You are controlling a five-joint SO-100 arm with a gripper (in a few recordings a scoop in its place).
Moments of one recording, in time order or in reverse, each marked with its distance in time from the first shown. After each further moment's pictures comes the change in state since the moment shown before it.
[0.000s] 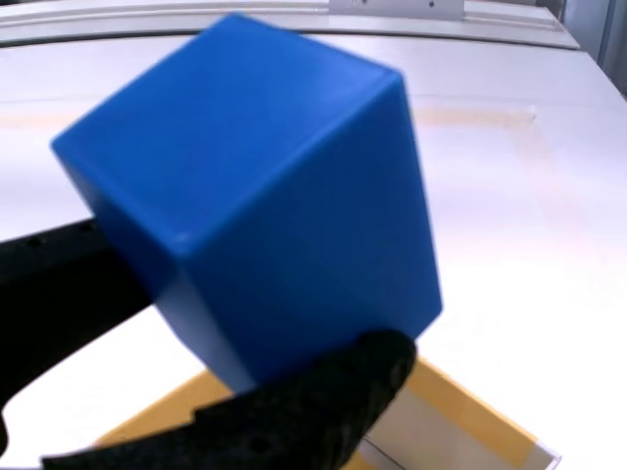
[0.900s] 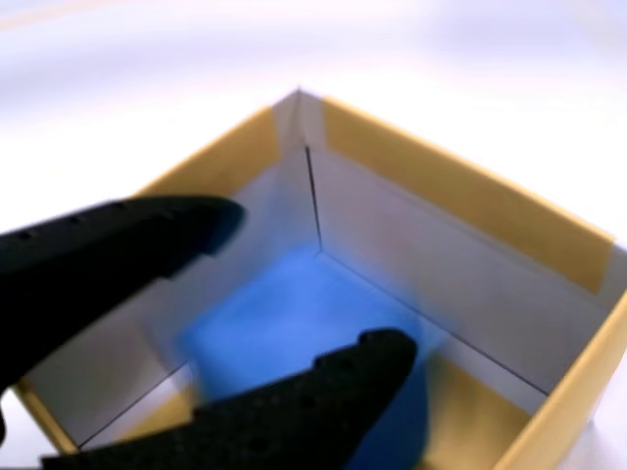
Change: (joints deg) arm -0.2 -19.0 -6.3 -4.7 1.8
